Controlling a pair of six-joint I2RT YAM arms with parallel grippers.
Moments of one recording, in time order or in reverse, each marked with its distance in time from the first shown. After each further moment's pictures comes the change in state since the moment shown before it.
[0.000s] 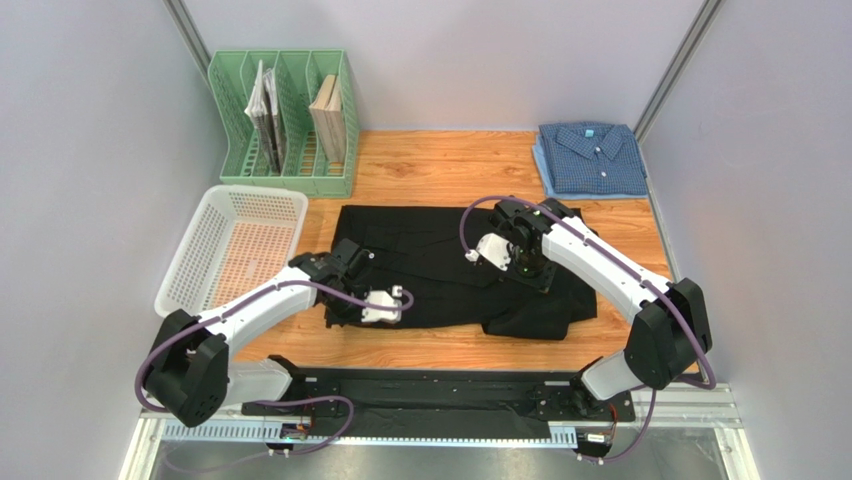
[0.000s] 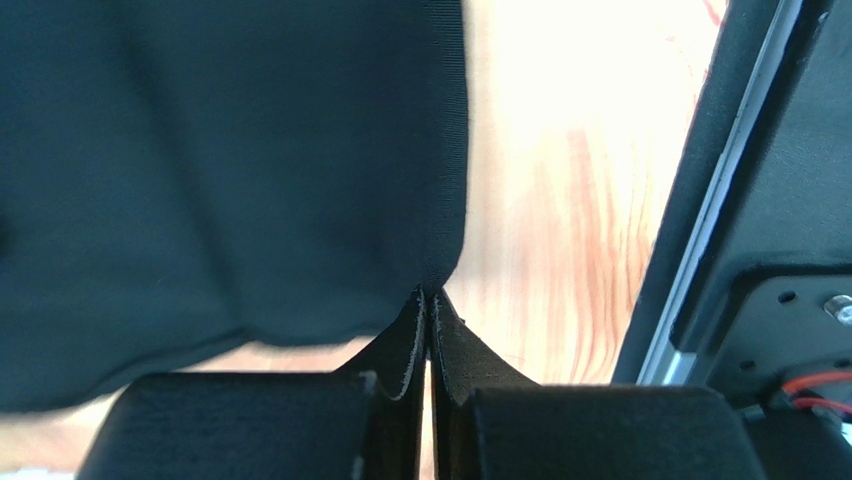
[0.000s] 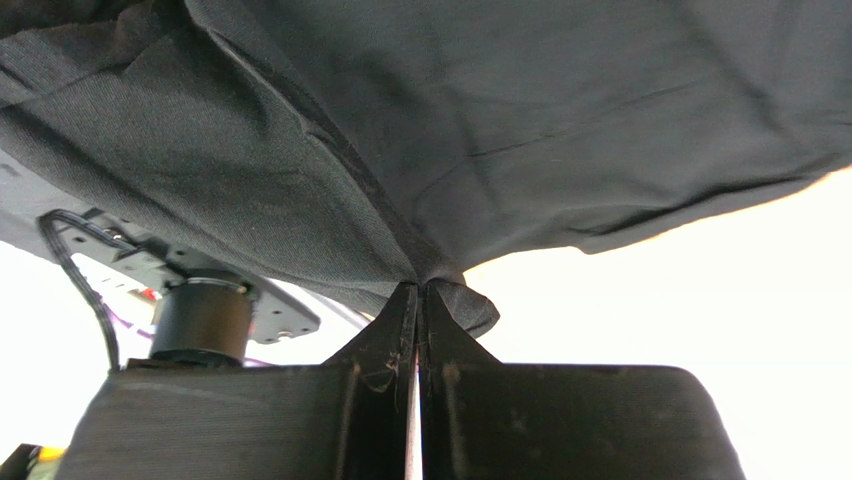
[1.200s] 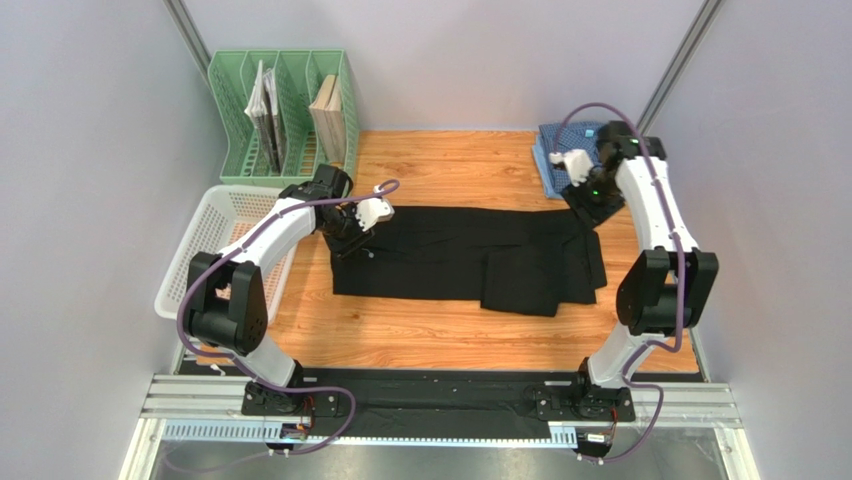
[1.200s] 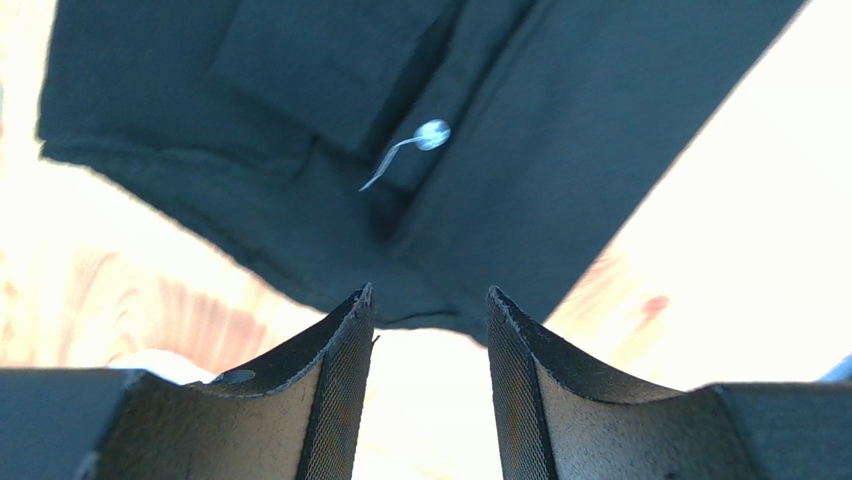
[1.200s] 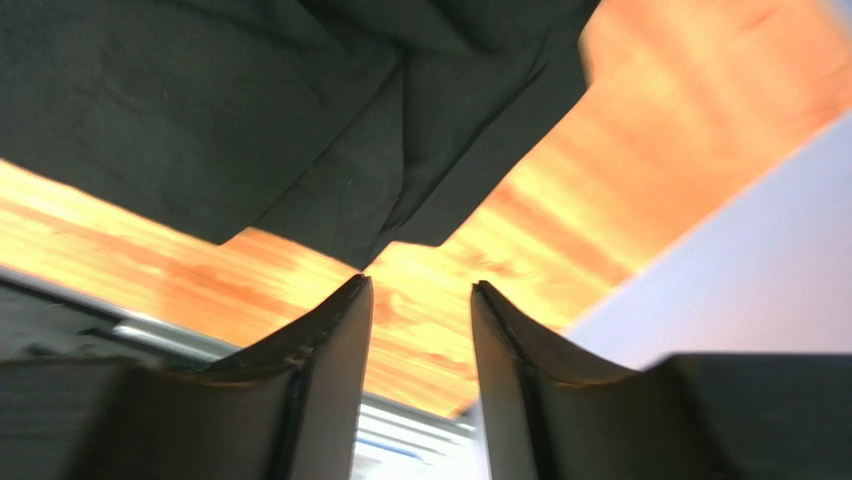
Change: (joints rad) left arm 0.327 0.369 0.504 0.054 0.068 -0.226; right arm -0.610 0.253 0.469 0.027 -0.169 -0.105
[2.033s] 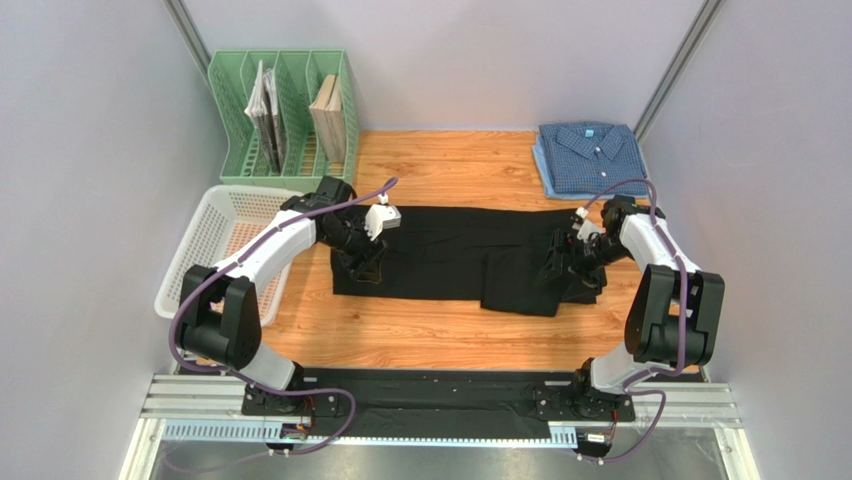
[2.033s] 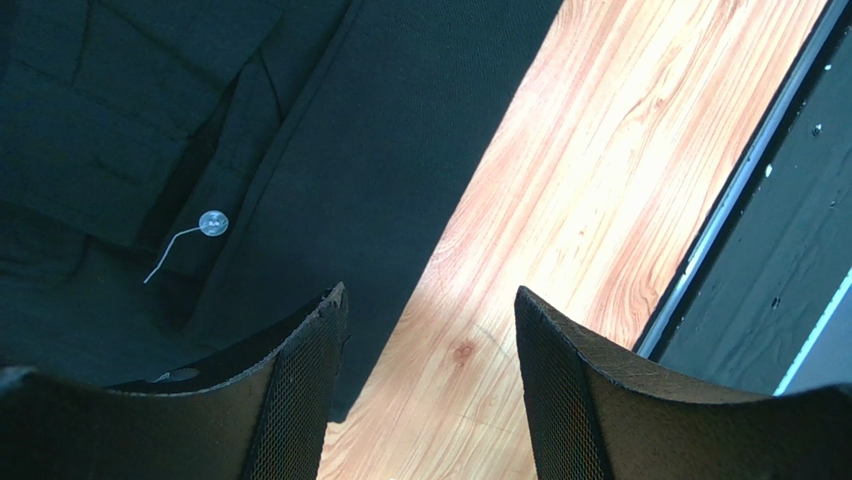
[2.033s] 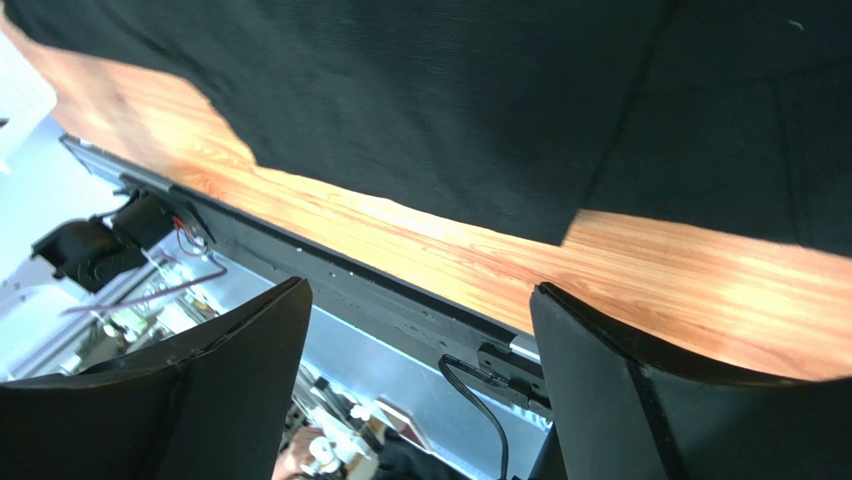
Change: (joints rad) left arm -0.050 -0.085 -0.092 -0.014 0.323 -0.154; right arm -0.156 -0.188 -0.636 0.191 -0.527 0.678
